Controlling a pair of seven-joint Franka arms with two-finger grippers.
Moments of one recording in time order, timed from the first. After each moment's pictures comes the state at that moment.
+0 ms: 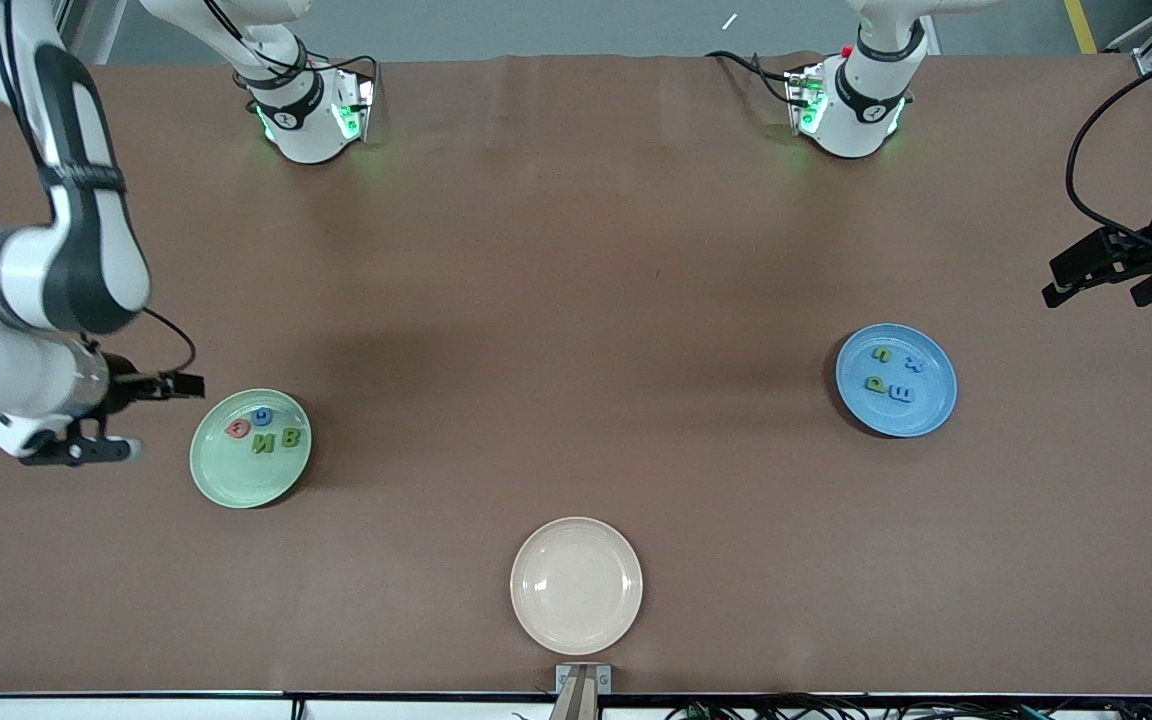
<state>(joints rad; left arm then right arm) 0.06 0.01 -0.06 -1.59 -0.05 1.69 -0.02 -0.01 0.29 -0.04 -1.64 -0.03 1.73 -0.08</state>
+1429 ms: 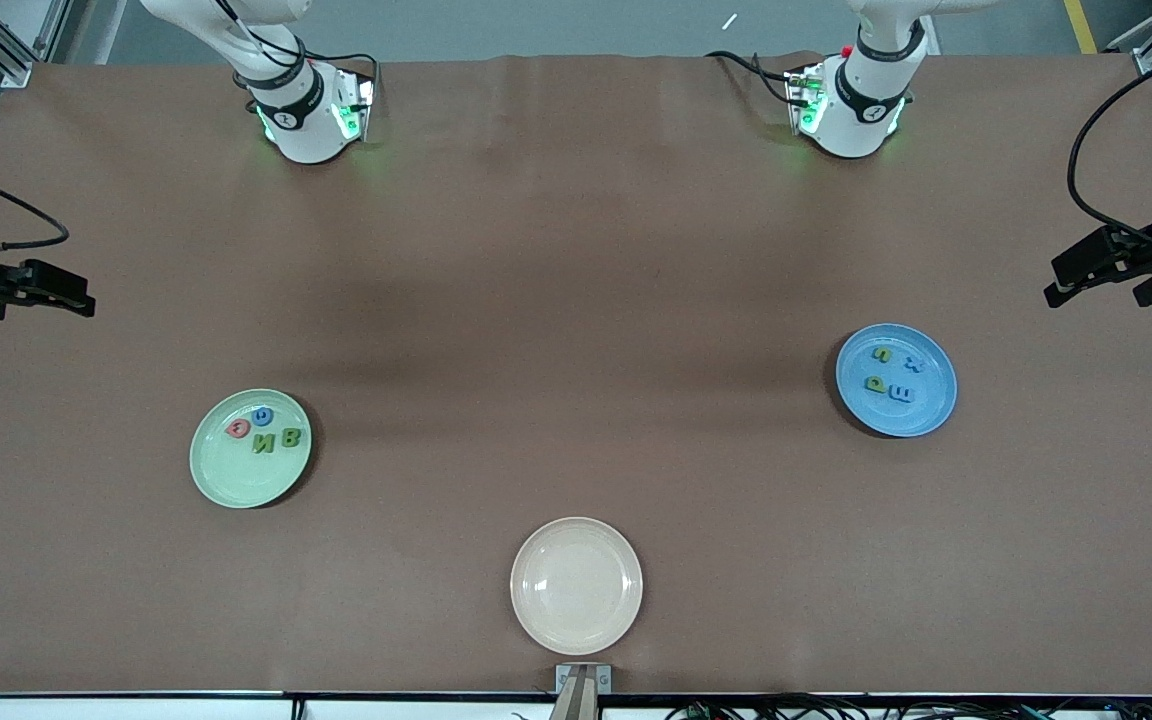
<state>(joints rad) 0.06 0.01 -0.06 -1.58 -0.05 1.69 -0.02 -0.02 0.18 -0.02 -1.38 -0.01 1.42 -0.08</state>
